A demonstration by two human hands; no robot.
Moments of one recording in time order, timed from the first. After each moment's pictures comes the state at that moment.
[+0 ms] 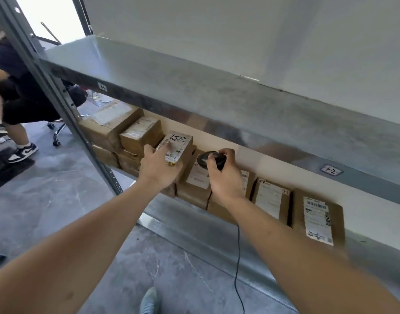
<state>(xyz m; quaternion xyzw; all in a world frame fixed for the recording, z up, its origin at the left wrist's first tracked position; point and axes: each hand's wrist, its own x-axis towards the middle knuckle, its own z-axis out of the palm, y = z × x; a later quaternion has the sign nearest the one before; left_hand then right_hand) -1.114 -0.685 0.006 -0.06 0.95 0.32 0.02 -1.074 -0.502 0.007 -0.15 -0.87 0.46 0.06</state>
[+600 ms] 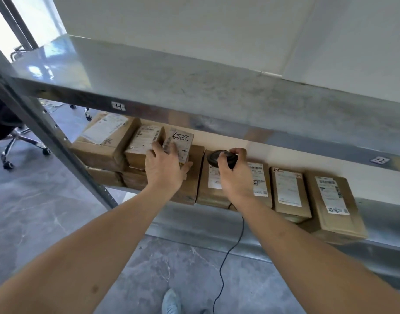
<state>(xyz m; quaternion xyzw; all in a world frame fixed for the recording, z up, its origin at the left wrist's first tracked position) -1.189 -0.745 -0.009 0.10 0.99 0.10 0.01 -1.108 -0.588 0.004 -0.30 -0.84 0.42 0.14</state>
